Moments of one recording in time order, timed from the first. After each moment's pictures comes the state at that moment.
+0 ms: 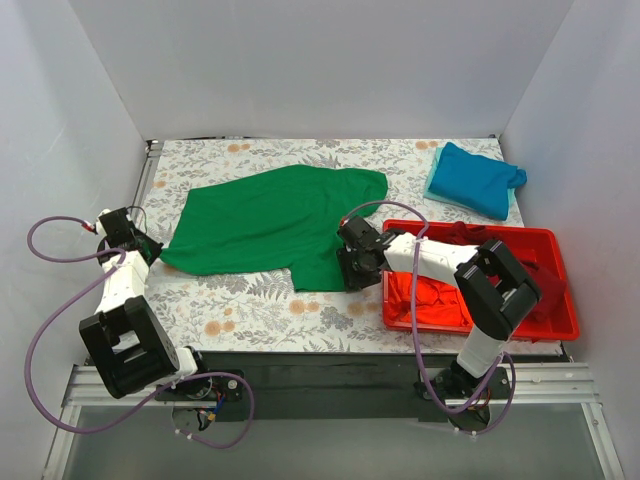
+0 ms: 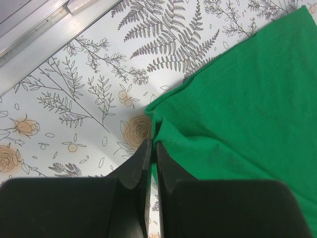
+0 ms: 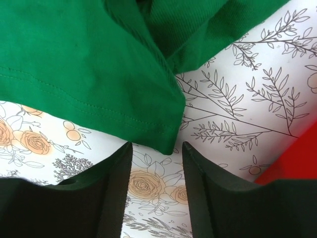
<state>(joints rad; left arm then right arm) 0.46 1.32 0.80 -0.30 -0.06 -0.51 0.79 1.71 1.03 -0.52 0.01 0.47</state>
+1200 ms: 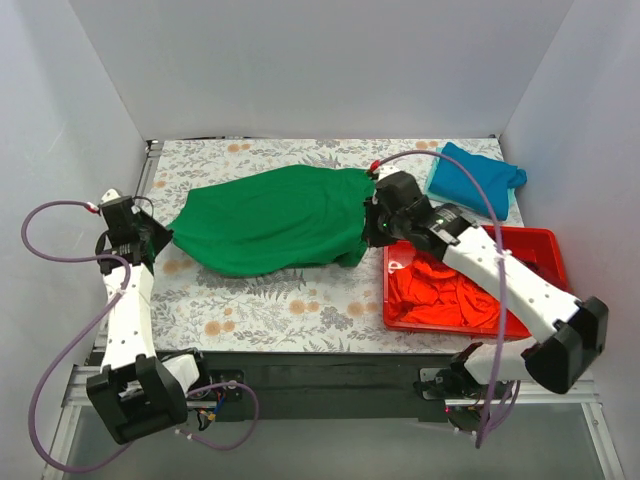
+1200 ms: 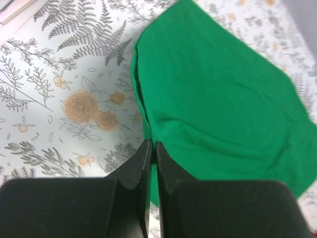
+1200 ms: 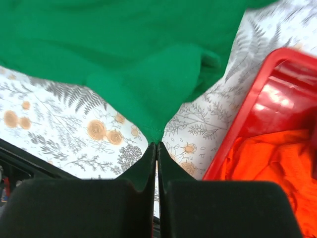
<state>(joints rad) 0.33 1.08 0.88 -0.46 0.03 -0.54 0.74 1.36 1.26 -0.71 0.06 0.43</state>
